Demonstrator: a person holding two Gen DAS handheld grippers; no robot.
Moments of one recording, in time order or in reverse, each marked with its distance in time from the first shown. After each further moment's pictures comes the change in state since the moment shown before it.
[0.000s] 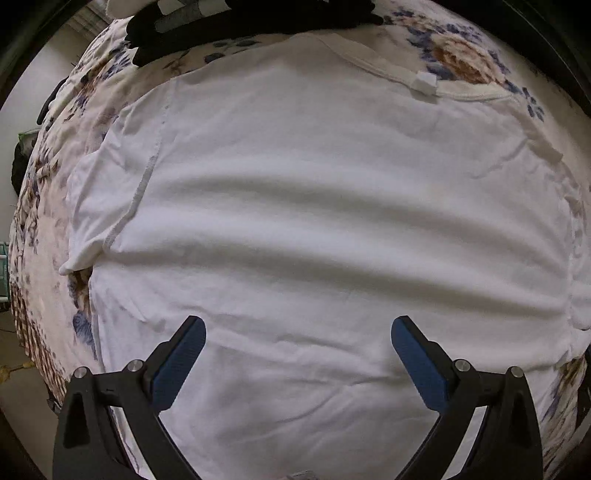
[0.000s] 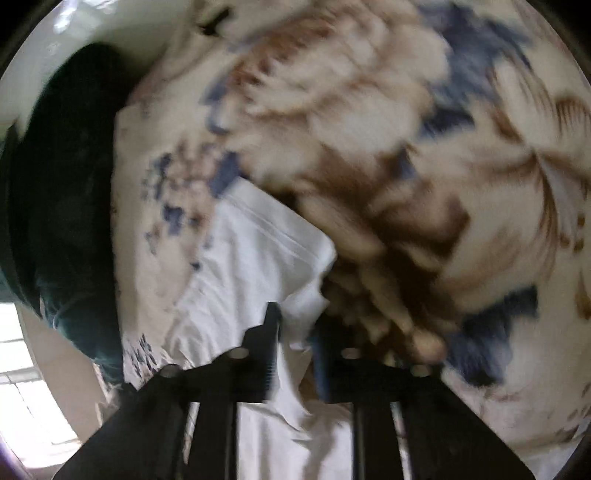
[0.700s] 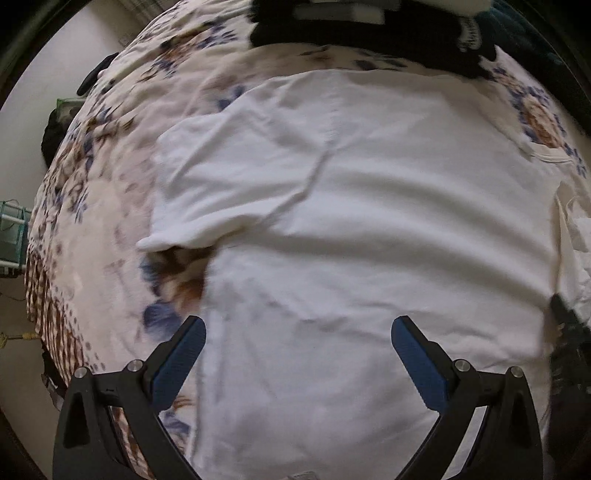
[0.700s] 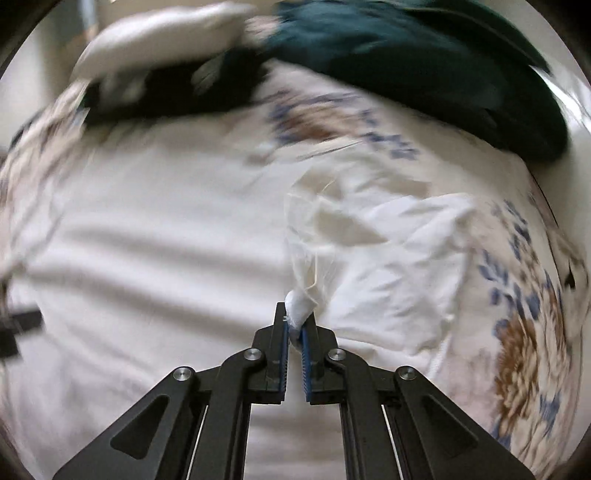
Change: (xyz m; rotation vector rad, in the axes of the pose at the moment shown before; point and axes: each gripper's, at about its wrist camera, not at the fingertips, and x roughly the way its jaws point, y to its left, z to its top) left arm -0.012 0.115 -0.029 -0.133 -0.059 0.066; right arm 0.041 0.109 -0.325 -1.676 0.007 -0.146
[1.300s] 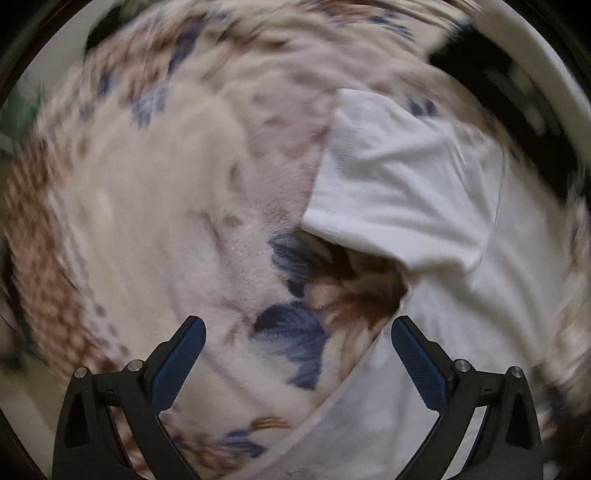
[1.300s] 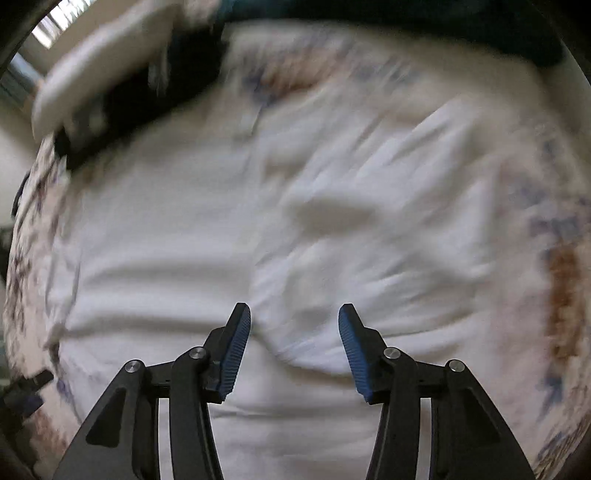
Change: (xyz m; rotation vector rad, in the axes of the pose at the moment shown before) left arm 0.043 0.161 0.006 -0.459 0.080 -0.213; right arm 0.030 -0.026 0.022 0.329 0.253 0.224
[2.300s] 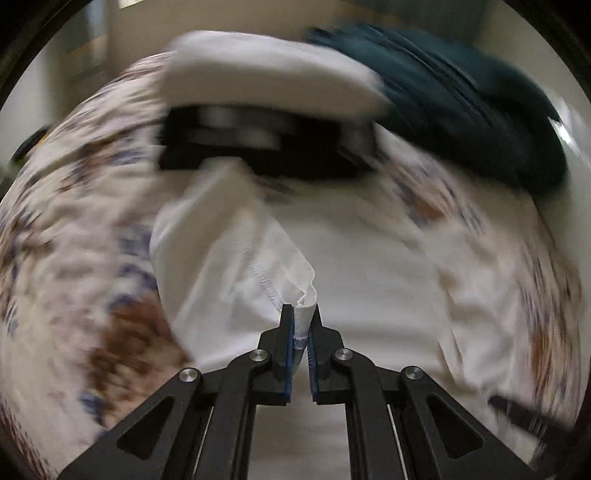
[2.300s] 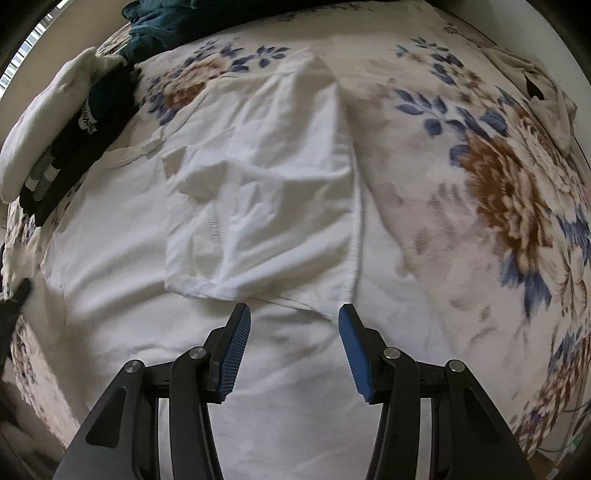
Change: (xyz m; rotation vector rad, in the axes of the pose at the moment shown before) left arm -0.026 -0.175 -0.053 0.720 -0.348 -0.251; right arm -0.062 -0.072 -0.062 0.294 -0.059 -0.110
